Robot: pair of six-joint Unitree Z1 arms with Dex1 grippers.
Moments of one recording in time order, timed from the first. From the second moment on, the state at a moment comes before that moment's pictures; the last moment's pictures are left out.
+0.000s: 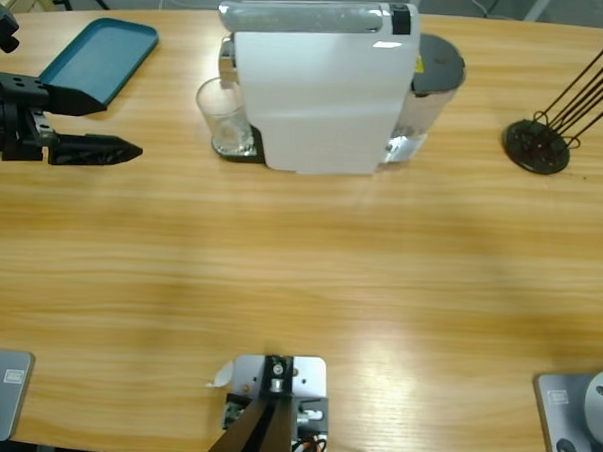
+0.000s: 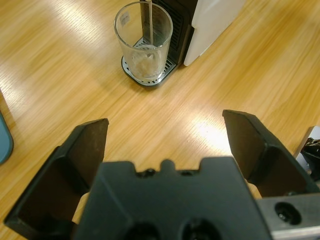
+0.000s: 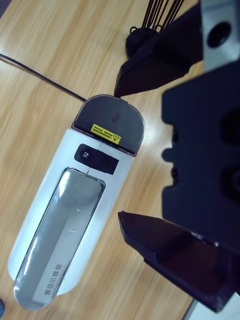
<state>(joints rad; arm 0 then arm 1) -0.54 1.32 -0.74 0.19 -0.34 0.21 0.67 1.91 -2.23 1.35 -0.07 0.22</state>
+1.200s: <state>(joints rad) -0.63 1.23 -0.77 0.24 -0.13 0.06 0.70 1.13 -0.91 0.52 0.03 0.12</state>
